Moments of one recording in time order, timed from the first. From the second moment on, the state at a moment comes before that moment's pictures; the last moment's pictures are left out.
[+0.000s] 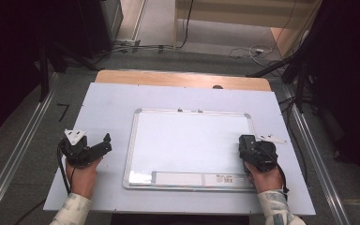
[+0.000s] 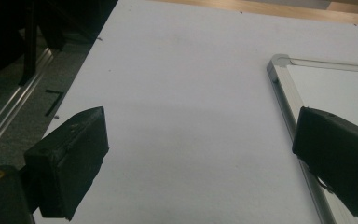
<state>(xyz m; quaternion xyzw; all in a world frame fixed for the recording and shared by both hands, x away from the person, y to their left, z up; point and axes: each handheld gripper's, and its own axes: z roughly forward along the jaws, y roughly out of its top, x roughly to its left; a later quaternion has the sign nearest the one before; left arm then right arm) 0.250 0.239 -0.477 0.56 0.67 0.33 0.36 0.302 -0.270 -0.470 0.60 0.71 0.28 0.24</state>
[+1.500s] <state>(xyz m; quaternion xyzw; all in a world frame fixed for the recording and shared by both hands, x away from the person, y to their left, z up) 0.248 0.239 -0.477 0.55 0.67 0.34 0.36 0.303 -0.274 -0.465 0.58 0.71 0.31 0.25</state>
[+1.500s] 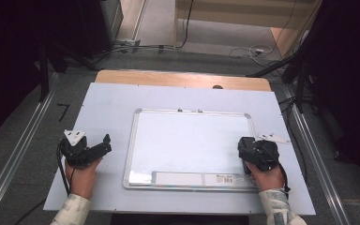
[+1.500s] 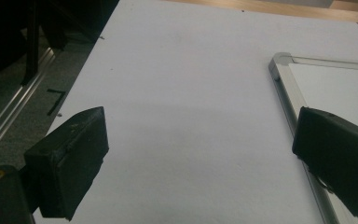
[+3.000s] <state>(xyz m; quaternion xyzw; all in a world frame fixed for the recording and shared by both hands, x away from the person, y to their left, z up) 0.249 0.241 -0.478 0.55 0.68 0.34 0.35 0.307 -0.355 -0.459 0.57 0.69 0.36 0.27</state>
